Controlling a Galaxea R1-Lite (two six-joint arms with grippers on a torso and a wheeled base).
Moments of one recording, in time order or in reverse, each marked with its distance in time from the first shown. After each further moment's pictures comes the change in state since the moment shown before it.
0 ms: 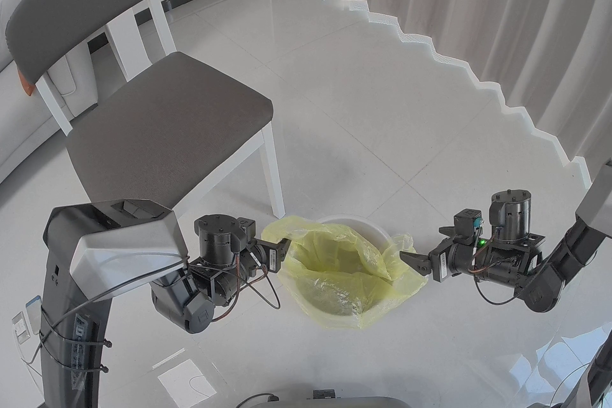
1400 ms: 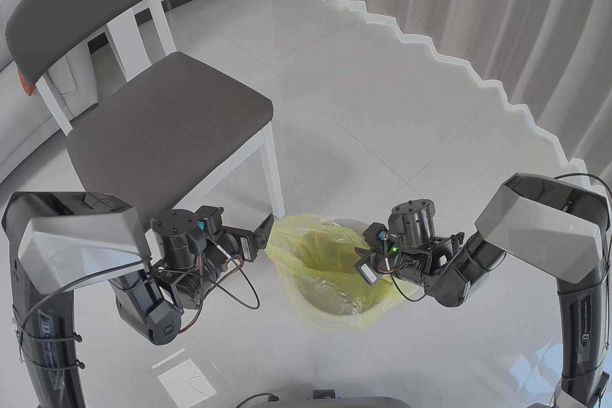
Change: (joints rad) left arm 0.031 -0.165 0.248 -0.244 0.028 -0.043; right arm 0.177 0.393 -0.491 0.154 -0.180 -0.298
